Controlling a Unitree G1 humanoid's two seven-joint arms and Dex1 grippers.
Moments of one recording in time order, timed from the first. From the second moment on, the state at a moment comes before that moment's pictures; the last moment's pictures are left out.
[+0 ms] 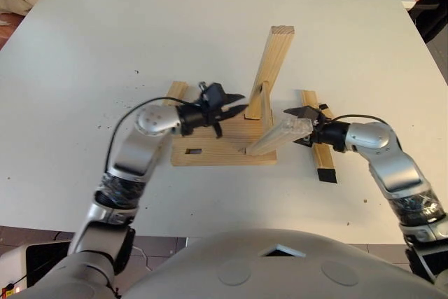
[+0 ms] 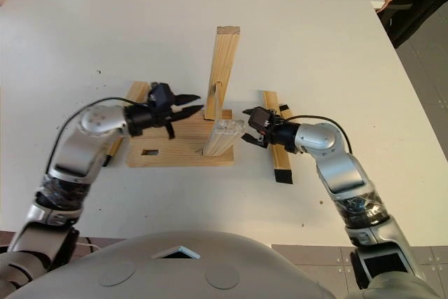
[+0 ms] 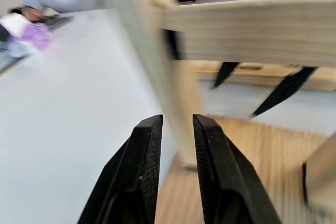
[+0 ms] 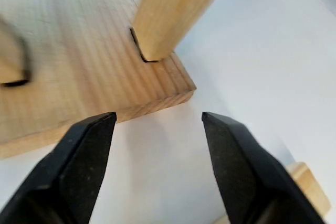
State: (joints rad) left arm -0.23 0.55 -0.17 -0.22 -0.22 0.29 -0.91; right arm 0.00 -0.70 0.21 -0.33 0.09 0.33 0.87
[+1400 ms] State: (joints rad) left arm -0.35 0.70 -0.32 0.34 0.08 -0.34 -1.17; right arm -0.08 -0.54 0.38 -0.26 0.06 0.55 0.73
